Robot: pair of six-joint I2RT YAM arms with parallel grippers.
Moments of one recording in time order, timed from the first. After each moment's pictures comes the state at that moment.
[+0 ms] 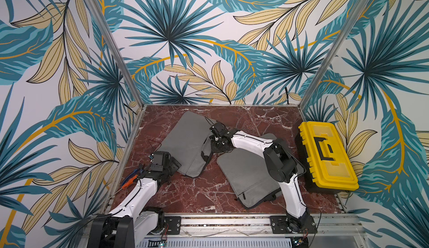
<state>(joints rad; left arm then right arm) -0.08 1.05 0.41 -0.31 0.04 -0.93 0.71 2.21 1.71 -0.63 0.01 0.56</state>
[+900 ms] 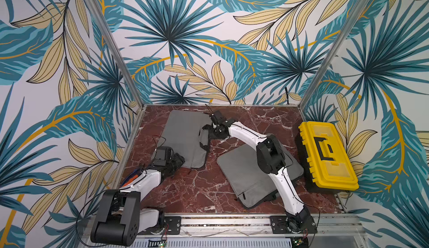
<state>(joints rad) -0.08 1.25 0.45 -0.08 0.18 -0.92 0.63 2.44 2.11 -0.72 0.01 0.50</state>
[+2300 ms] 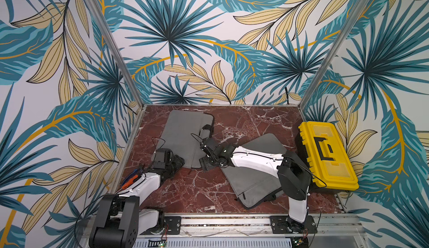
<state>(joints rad) -0.08 1.21 0.40 -0.06 0.21 -0.93 0.96 1.97 1.48 -0.59 0.10 0.49</state>
